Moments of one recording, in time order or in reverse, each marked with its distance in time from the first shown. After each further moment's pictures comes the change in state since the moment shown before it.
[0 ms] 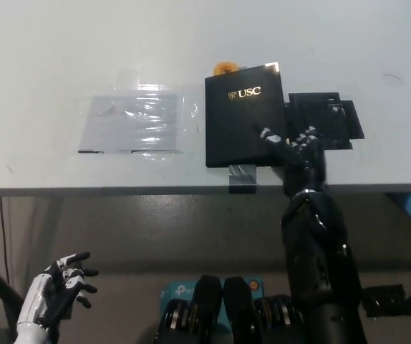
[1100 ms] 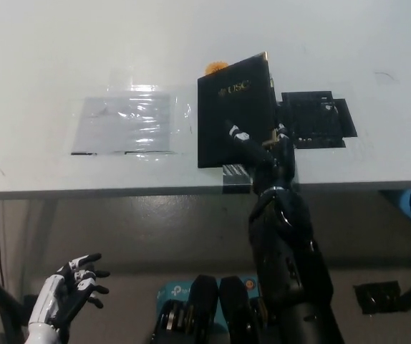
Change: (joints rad) left_arm -0.002 -0.001 -0.043 0.009 0.006 0.005 0.000; right_arm -0.033 0.061 0.090 0.007 0.047 -0.022 -0.108
